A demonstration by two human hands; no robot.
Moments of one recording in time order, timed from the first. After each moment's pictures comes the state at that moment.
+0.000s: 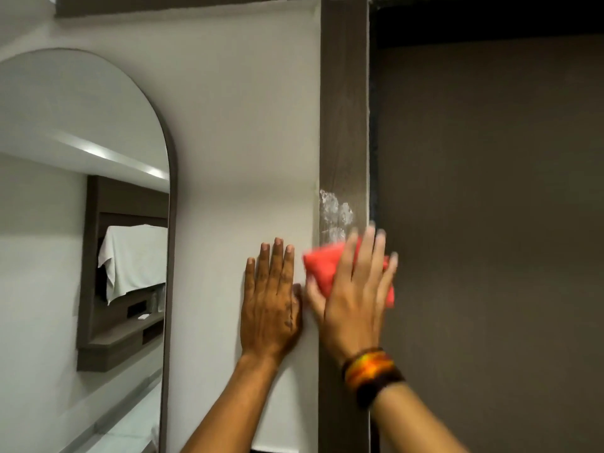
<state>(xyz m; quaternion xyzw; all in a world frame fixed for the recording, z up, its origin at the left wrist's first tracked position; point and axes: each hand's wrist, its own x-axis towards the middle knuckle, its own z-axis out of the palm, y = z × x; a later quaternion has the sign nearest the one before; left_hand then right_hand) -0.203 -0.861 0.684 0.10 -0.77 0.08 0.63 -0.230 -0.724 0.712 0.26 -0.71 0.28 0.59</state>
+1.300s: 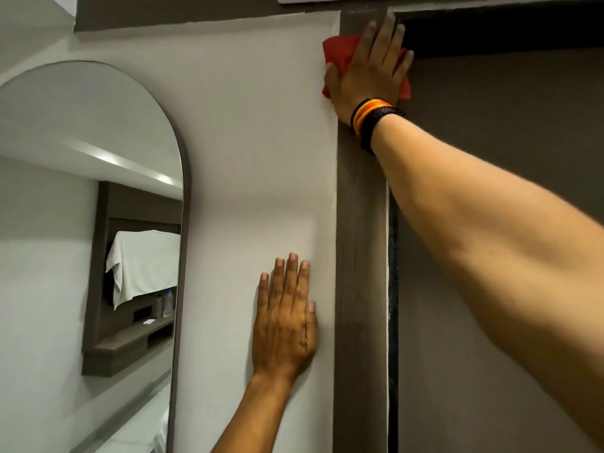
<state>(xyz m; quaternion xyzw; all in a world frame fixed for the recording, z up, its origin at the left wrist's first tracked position) -0.203 -0.863 0.687 0.11 -0.77 0.09 0.62 -0.218 -0.730 1.047 0.20 -0.72 0.29 0.60</state>
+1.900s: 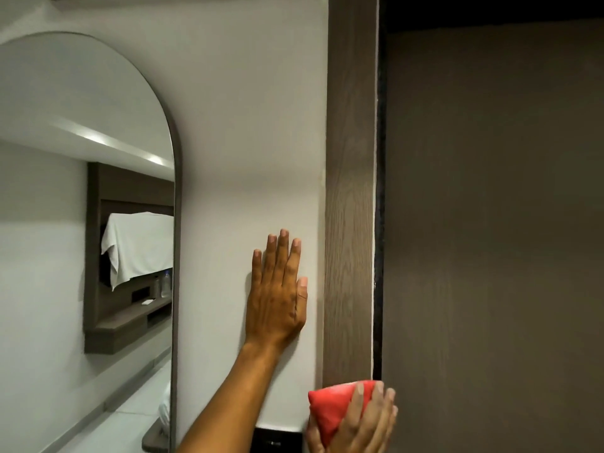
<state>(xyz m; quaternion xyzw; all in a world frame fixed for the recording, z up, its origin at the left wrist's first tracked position) -0.187 -0.857 0.689 0.08 -0.81 0.05 0.58 -0.233 -0.742 0.476 0.14 -0.73 0.37 0.55</state>
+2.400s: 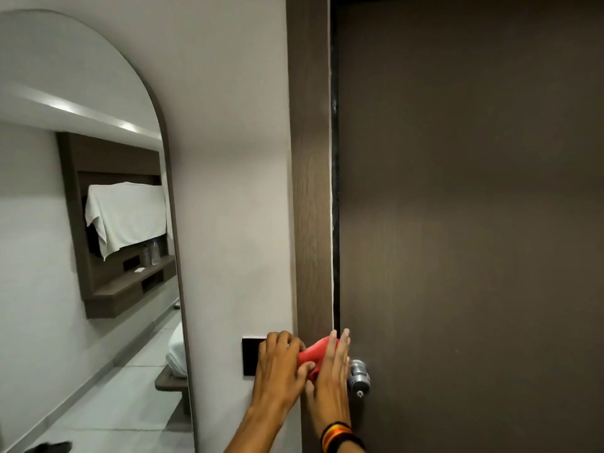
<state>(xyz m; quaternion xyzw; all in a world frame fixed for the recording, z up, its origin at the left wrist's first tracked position) -0.100 -0.770 0.507 0.10 -0.95 -0.09 0.30 -0.154 -0.674 0.454 0.25 -0.83 0.46 0.18</state>
